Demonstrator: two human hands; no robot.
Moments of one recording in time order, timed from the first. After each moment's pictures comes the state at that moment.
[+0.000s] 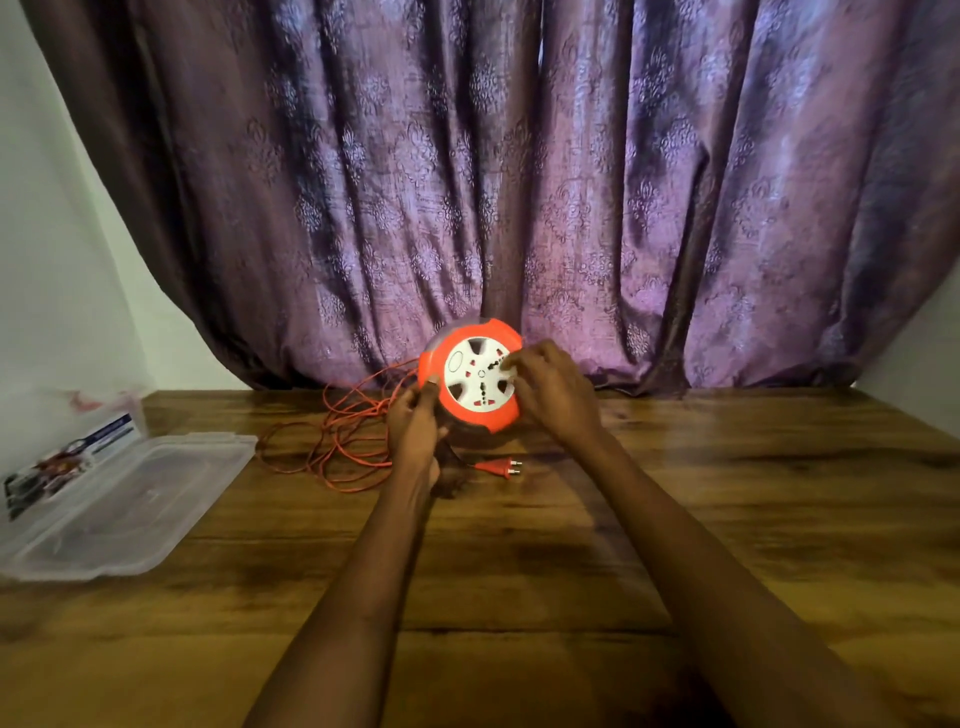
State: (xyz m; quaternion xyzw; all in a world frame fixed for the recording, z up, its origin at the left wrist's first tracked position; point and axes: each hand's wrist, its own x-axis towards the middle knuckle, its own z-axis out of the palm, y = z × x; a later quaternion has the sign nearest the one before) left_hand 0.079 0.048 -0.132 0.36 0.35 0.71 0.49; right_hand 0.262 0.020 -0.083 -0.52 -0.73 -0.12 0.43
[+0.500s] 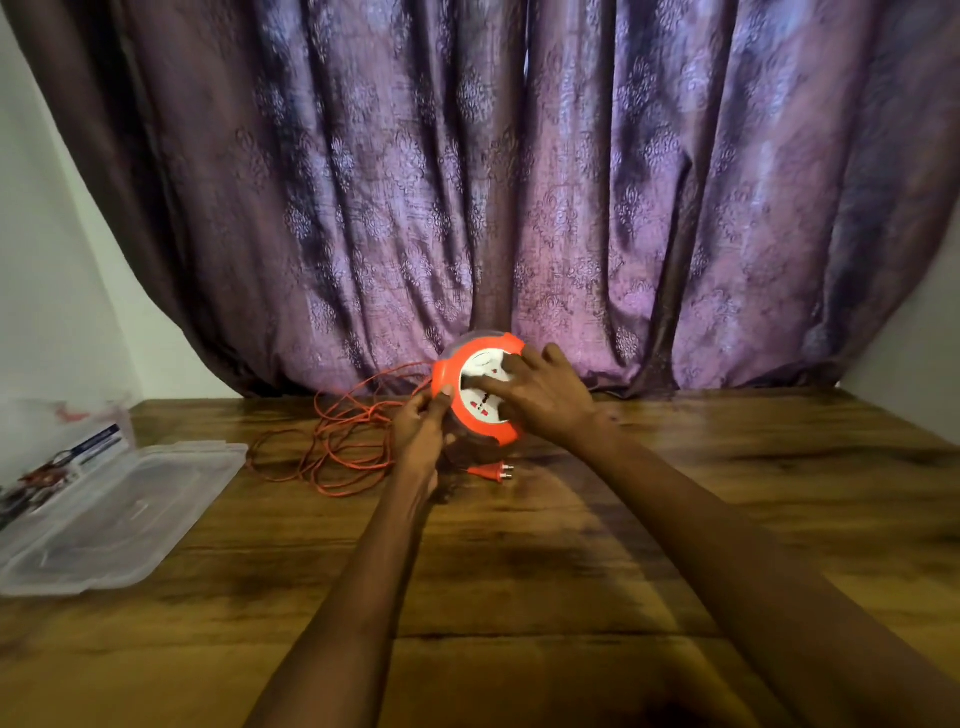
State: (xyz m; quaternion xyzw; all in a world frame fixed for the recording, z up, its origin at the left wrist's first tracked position) left_hand 0.092 0.047 -0.140 0.41 0.32 0.69 0.51; right_hand 0.267 0.019 -0.066 -0.46 -0.79 -0.40 0.12
